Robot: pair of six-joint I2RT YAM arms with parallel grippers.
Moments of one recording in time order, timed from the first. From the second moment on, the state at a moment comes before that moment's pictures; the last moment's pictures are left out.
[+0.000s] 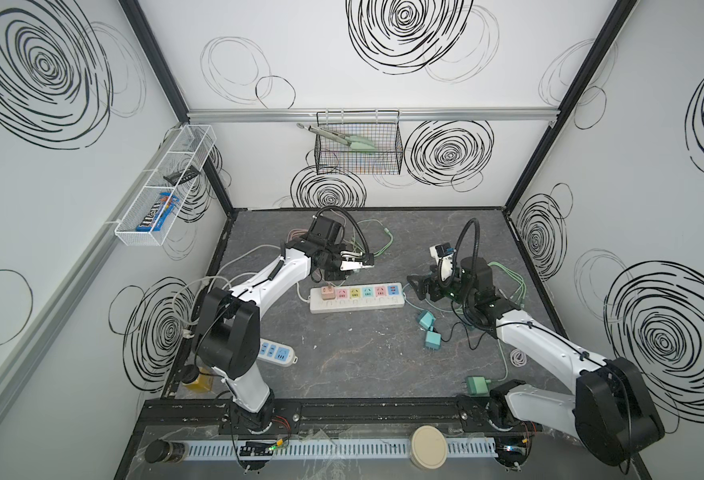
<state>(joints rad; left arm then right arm) -0.42 1.71 1.33 -0.63 0.29 1.15 0.38 1.20 0.62 0.13 -0.28 0.12</state>
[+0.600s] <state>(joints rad) -0.46 1.79 1.36 -0.82 0.14 1.12 0.38 1.23 0.62 0.10 -0.27 0.09</state>
